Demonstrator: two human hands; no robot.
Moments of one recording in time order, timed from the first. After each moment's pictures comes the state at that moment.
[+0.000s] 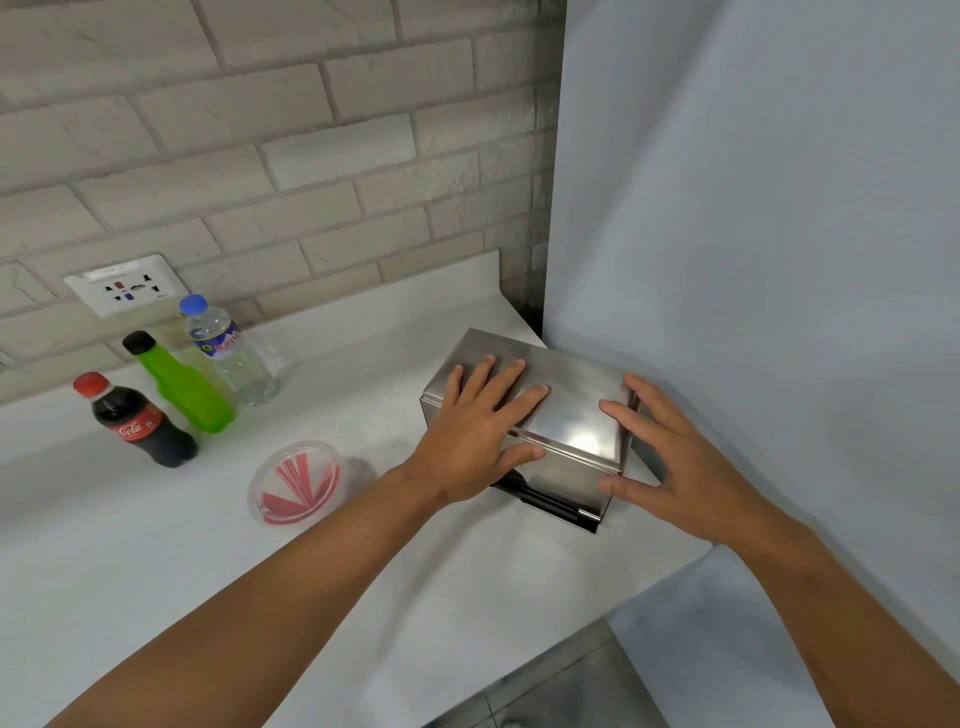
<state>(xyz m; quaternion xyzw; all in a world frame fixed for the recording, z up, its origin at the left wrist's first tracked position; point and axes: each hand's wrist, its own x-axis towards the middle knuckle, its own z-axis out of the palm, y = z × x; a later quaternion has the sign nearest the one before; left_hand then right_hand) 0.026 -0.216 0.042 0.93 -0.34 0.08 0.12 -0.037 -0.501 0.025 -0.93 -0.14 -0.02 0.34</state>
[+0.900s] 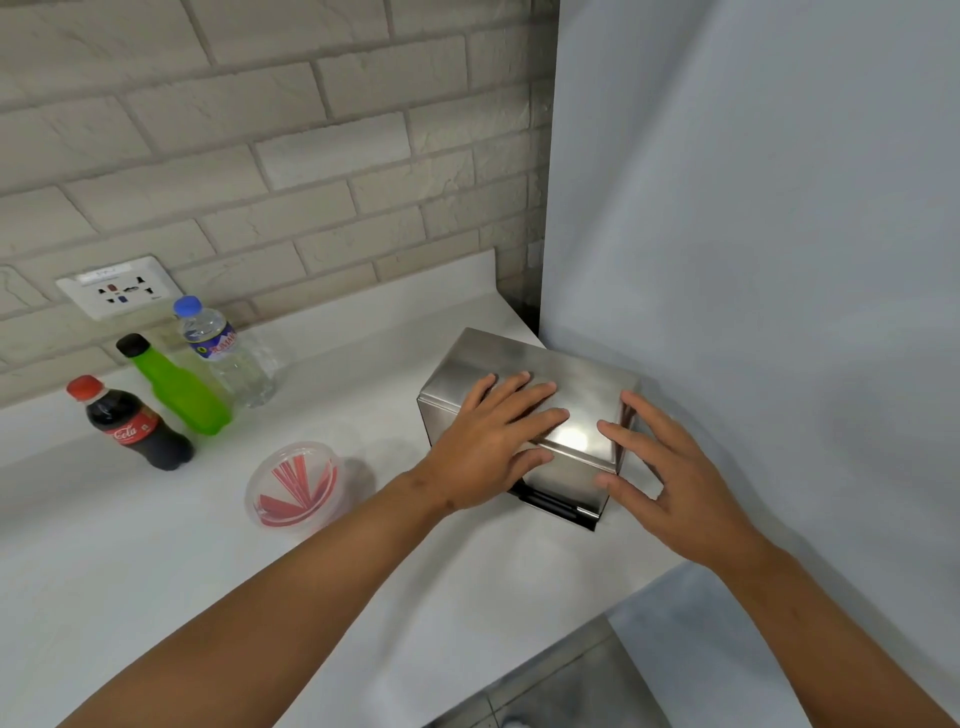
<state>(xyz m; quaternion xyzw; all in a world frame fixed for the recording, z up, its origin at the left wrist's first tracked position) 0.023 -0.227 0.032 0.88 -0.42 0.16 0.17 -0.060 -0.486 0.013 -0.92 -0.13 -0.13 0.34</state>
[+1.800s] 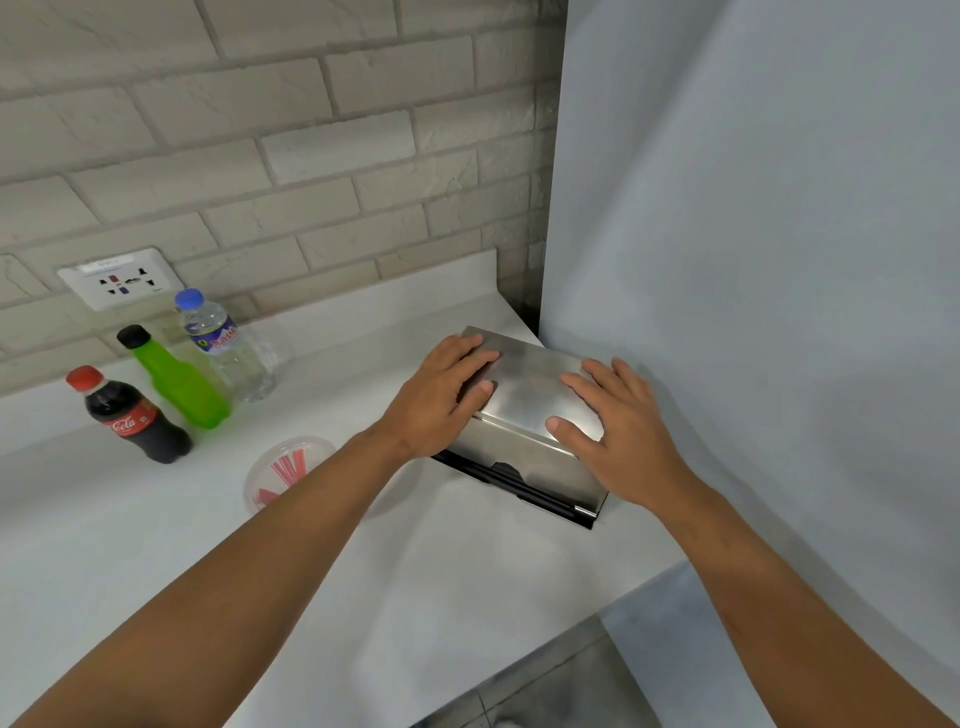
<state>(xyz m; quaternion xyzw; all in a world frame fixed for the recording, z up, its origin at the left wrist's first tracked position) 0.073 -0.182 0.035 0.92 -0.27 0.05 0.27 -0.011 -0.439 0.039 -0.95 -0.06 -0.09 0.28</state>
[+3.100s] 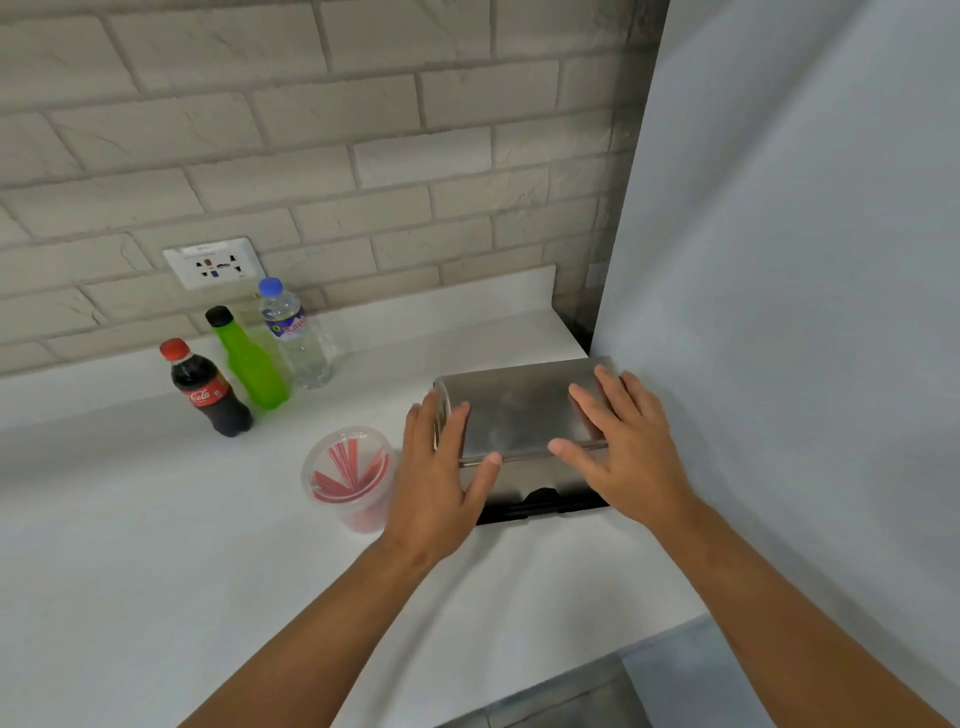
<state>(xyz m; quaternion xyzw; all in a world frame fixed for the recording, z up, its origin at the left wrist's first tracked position) -0.033 -0.153 0.005 0.94 -0.05 0.14 0.32 0.014 -0.403 0.014 -0.94 -0.16 -0.19 0.22</state>
